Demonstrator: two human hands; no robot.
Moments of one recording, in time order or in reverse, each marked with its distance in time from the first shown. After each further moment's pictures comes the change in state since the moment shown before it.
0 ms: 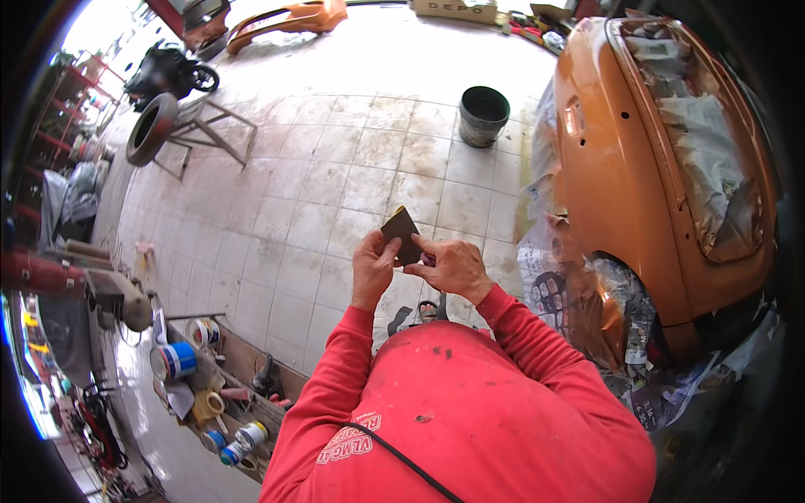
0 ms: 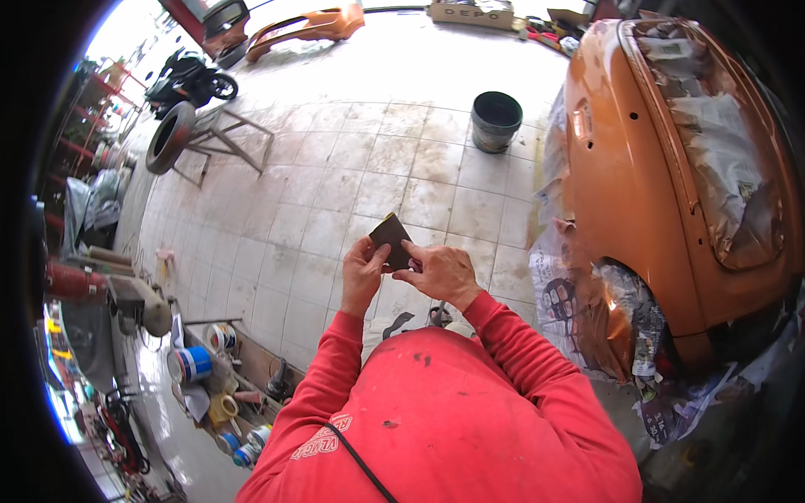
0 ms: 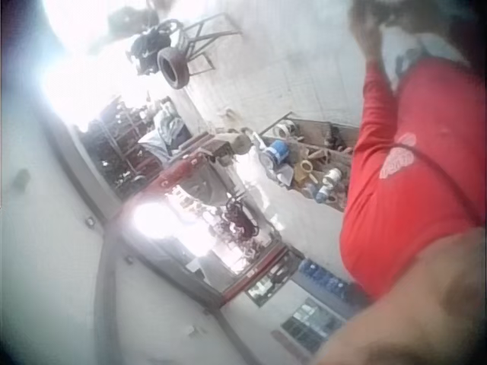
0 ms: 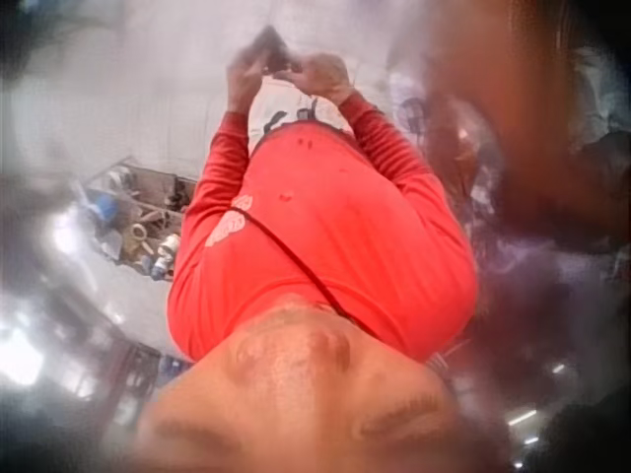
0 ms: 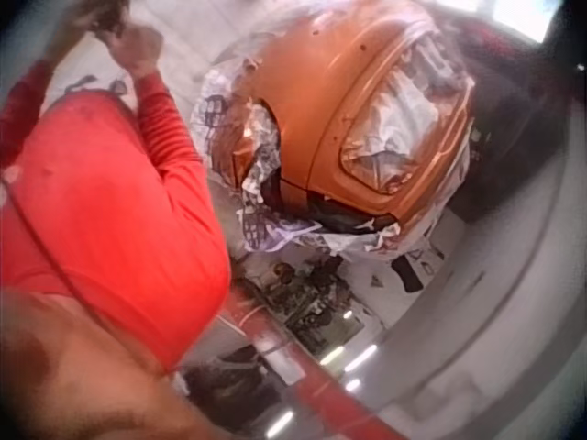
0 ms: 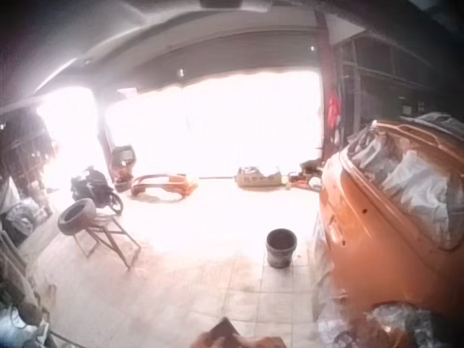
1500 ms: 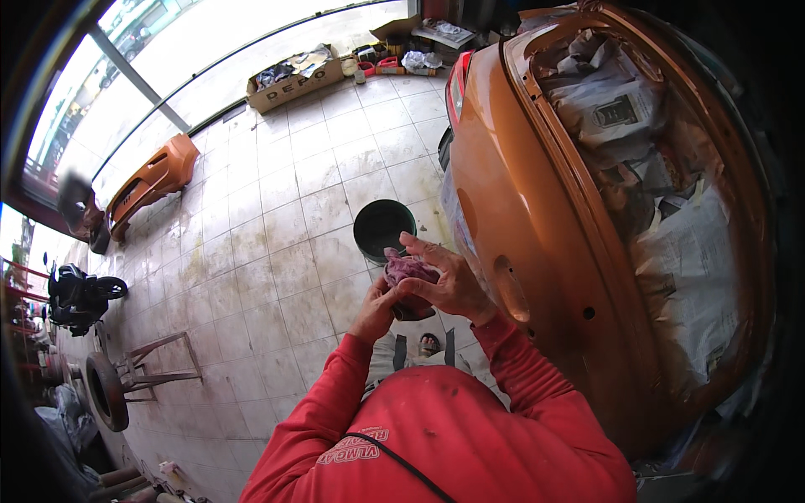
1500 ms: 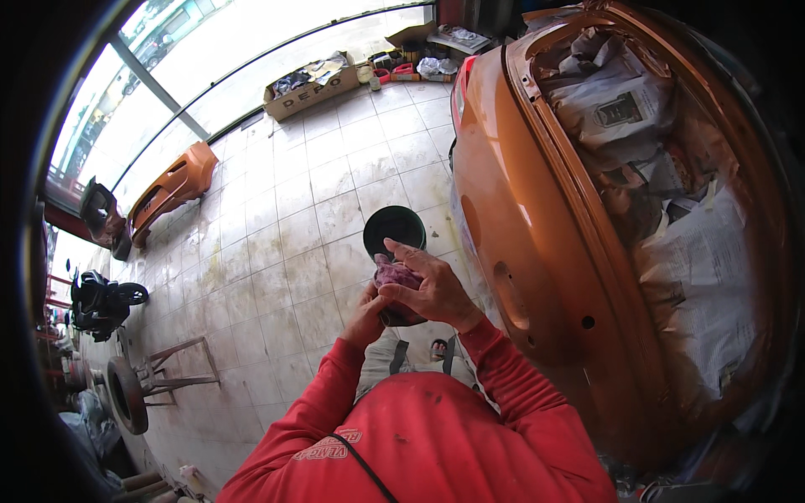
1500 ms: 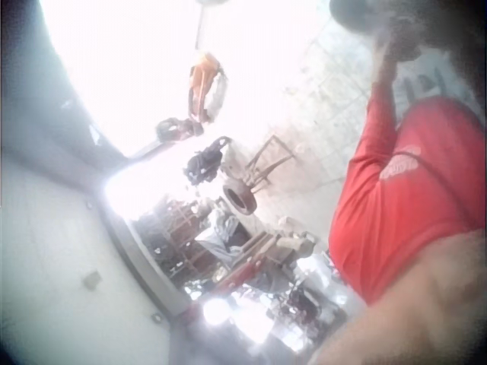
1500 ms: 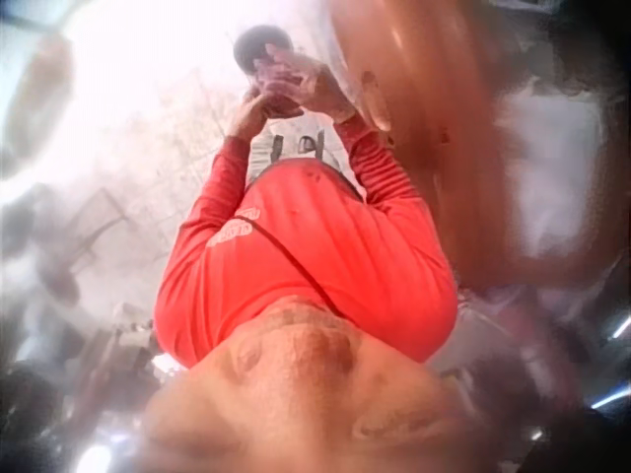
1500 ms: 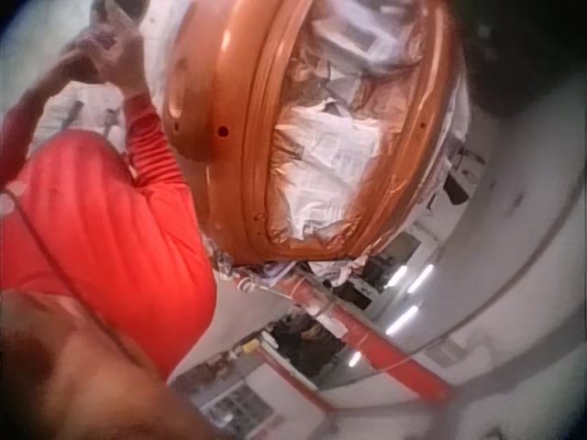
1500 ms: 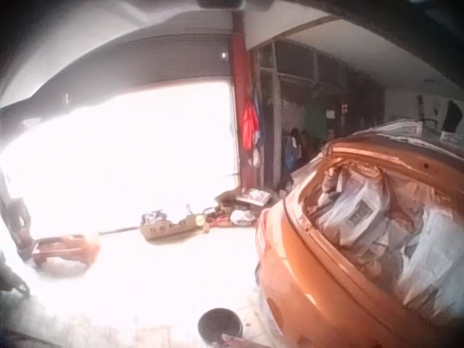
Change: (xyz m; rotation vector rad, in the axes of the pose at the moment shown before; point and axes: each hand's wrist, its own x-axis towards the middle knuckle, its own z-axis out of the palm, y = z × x) left_hand 0.594 0.075 0.379 -0.413 -0.981 -0.458; right_hand 0.376 0.367 -0.364 0.442 0.738 0.027
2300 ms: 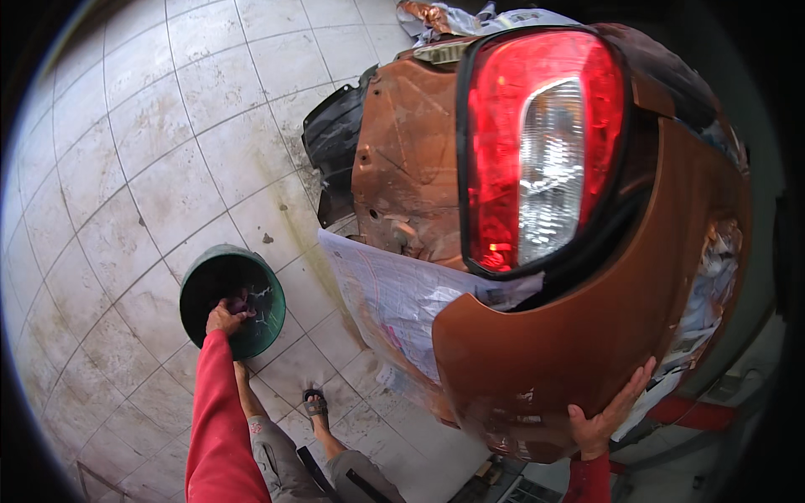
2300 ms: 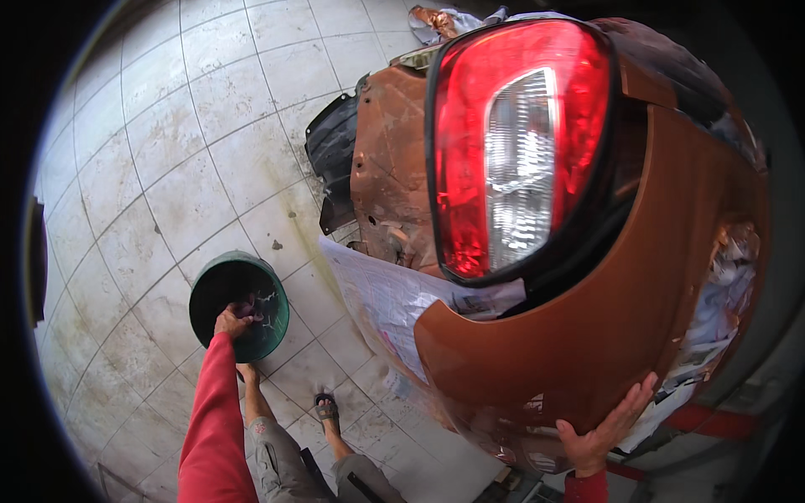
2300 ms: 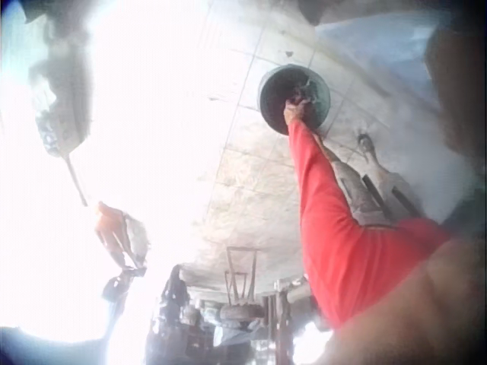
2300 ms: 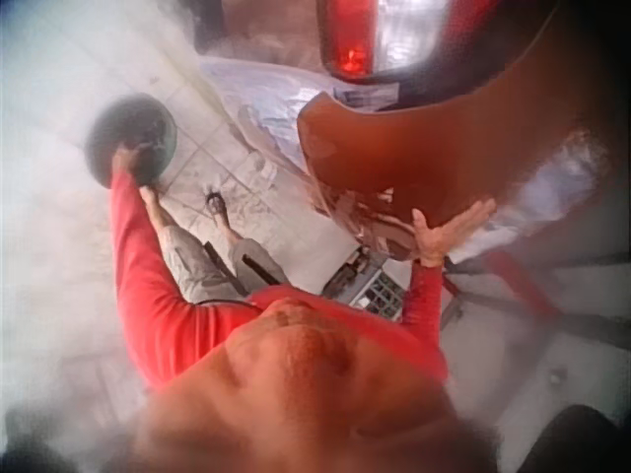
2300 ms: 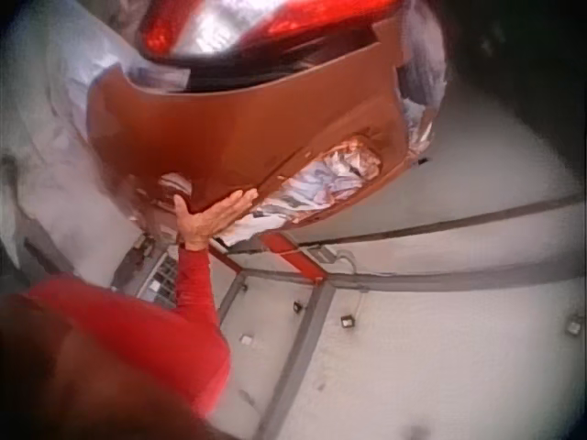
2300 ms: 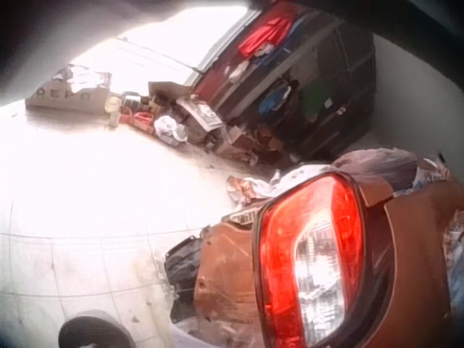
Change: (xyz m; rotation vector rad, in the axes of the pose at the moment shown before) left_hand 0.404 -0.249 -0.531 1.221 0.234 -0.860; right_hand 0.133 0.092 -0.145 -1.816 -0.075 0.716
